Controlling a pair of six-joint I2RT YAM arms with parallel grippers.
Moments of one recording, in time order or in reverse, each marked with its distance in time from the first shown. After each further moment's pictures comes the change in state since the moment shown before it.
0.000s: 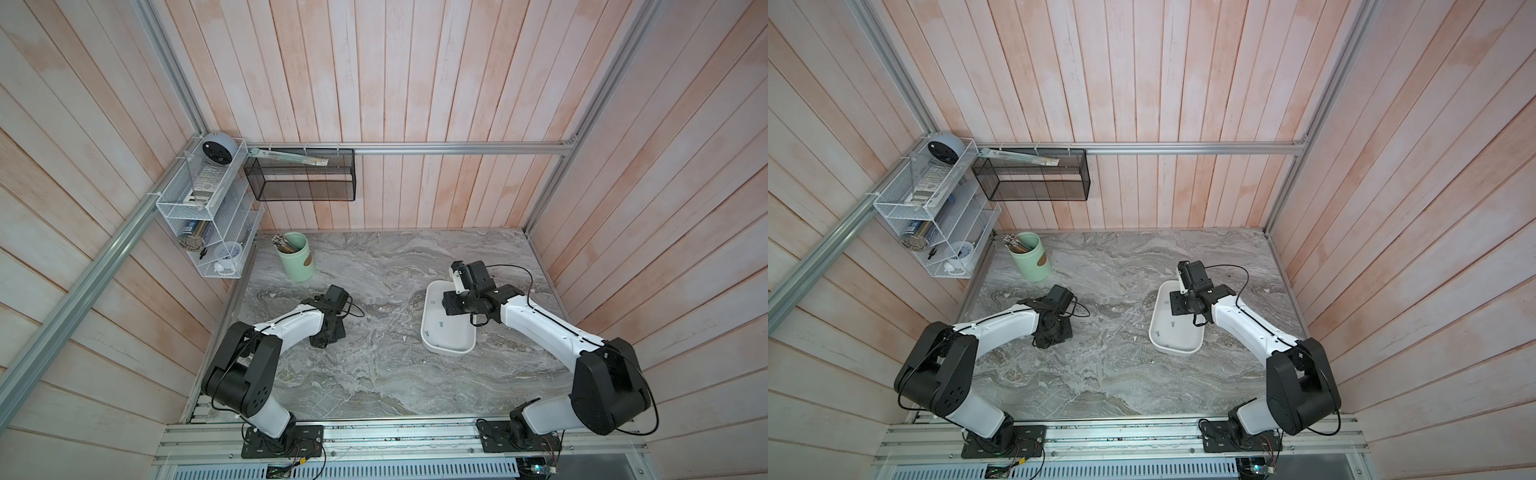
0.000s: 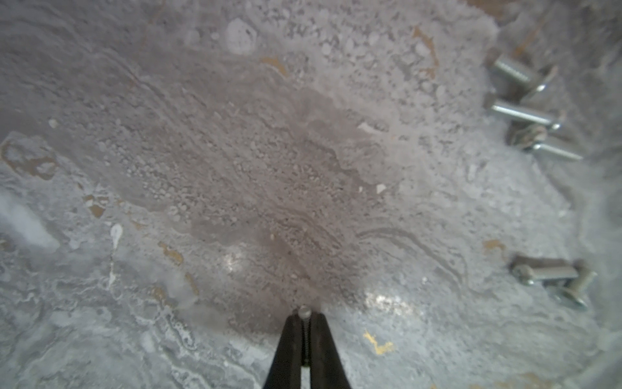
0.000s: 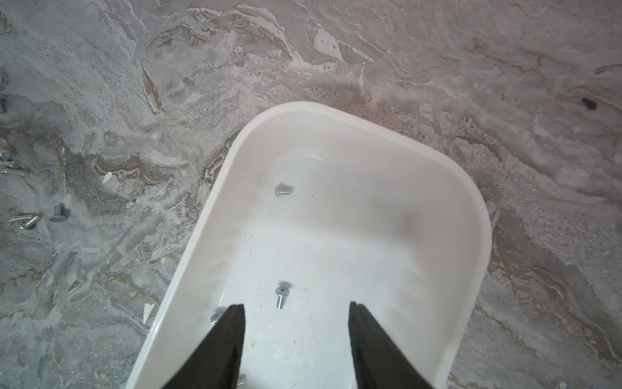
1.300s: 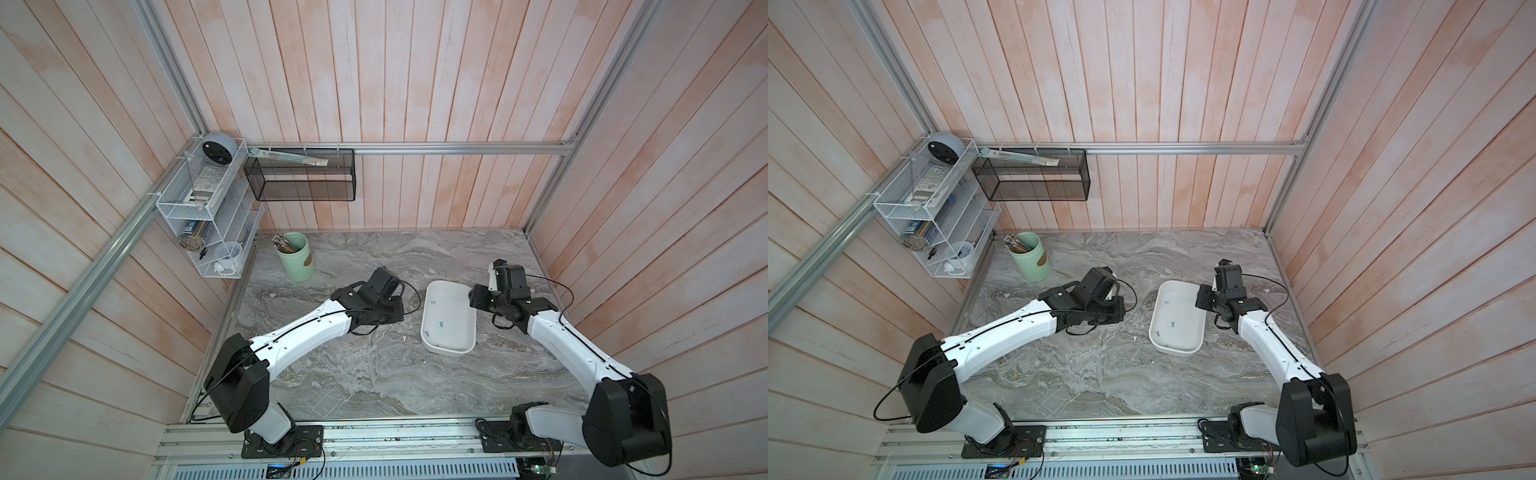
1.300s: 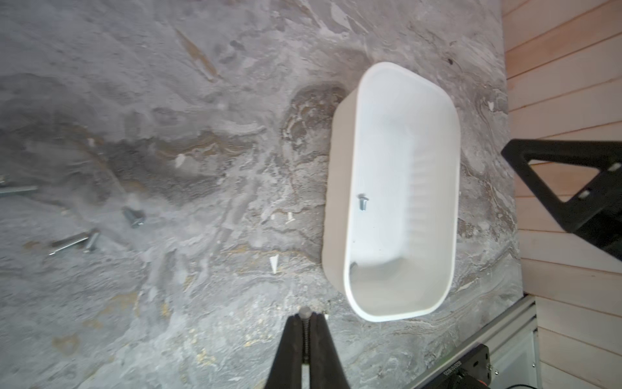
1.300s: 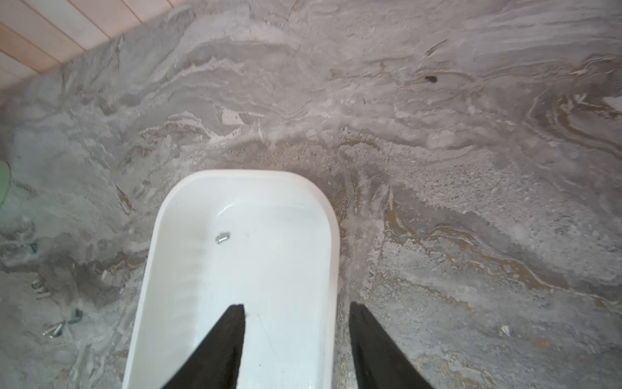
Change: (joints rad) left arm -0.414 0.008 0.423 0.061 0.192 -0.097; right arm -0.259 -0.201 -0.149 0.128 -0.054 0.183
